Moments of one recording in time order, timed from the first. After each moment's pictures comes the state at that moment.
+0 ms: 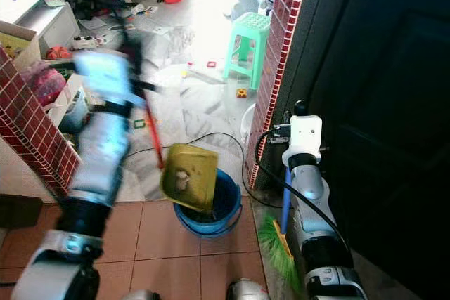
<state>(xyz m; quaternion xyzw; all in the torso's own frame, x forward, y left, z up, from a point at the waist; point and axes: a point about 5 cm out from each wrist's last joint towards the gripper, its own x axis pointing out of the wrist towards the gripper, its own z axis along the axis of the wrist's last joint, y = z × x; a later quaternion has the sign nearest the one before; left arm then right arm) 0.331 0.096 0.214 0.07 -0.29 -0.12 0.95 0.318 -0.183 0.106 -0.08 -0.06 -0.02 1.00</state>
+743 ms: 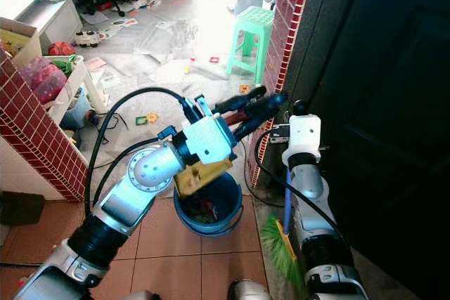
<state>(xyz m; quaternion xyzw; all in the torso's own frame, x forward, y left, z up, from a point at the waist) 0.270 0.006 0.209 0.21 -0.33 -0.44 0.81 0.320 -0.184 0.105 -0.08 -0.06 -0.02 0.99</state>
